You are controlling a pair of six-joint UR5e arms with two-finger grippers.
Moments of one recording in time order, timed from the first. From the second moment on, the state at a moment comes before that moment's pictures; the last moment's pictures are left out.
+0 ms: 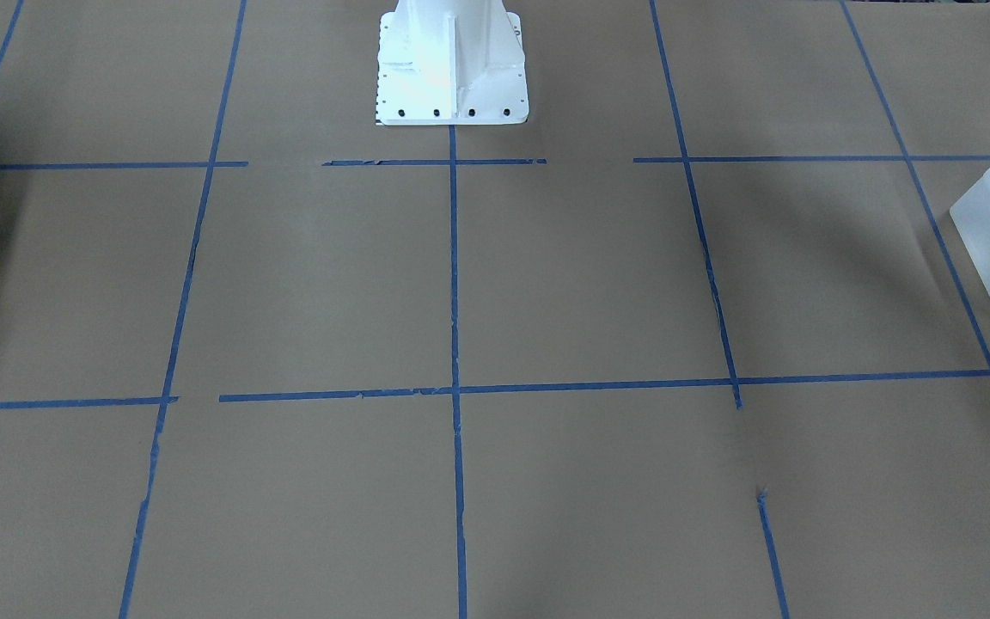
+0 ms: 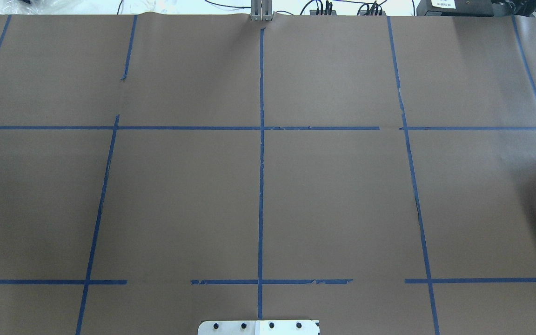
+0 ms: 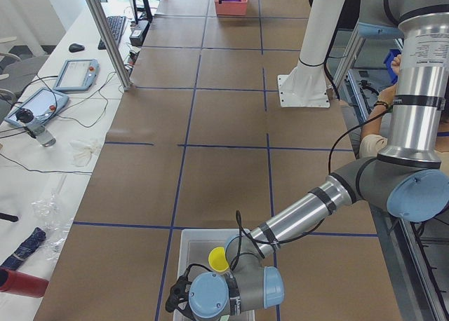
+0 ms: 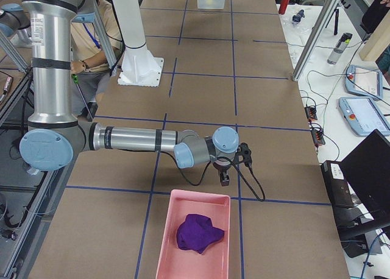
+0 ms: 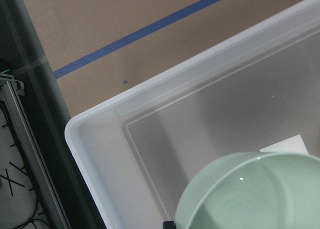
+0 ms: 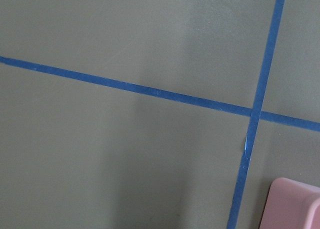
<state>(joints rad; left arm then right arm) -1.80 -1.63 -0.95 -2.05 -2.26 0.57 1.41 -1.61 1.56 -1.24 2.43 0.10</state>
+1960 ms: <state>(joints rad) -1.64 -1.41 -1.74 -1.82 -2.39 -0.14 1.41 -1.64 1.71 -1.24 2.44 0.20</state>
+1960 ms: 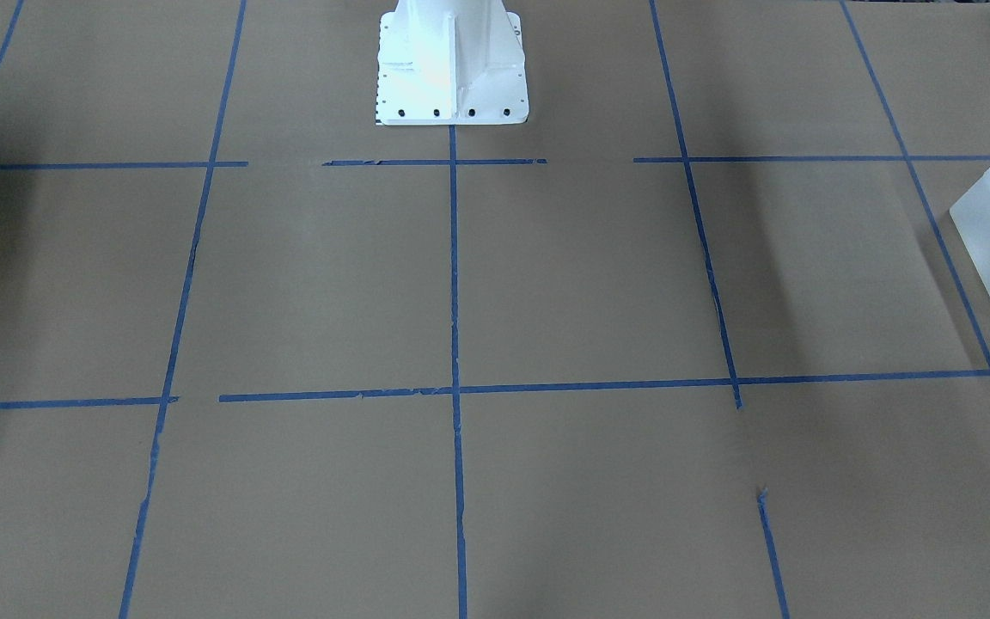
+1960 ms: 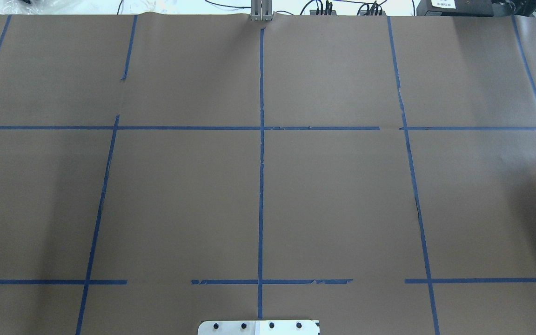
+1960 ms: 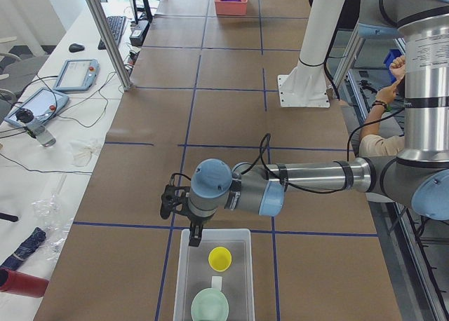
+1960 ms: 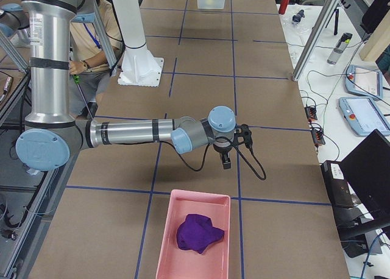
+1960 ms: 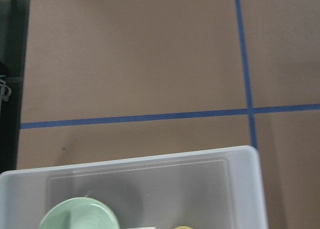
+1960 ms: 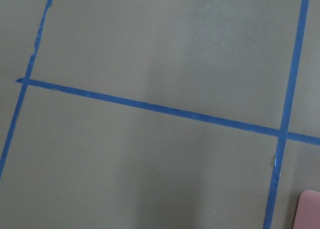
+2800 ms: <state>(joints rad) -1.43 -1.25 -1.92 -2.02 -2.44 -0.43 1.41 -1.65 1.82 -1.41 2.43 0.20</state>
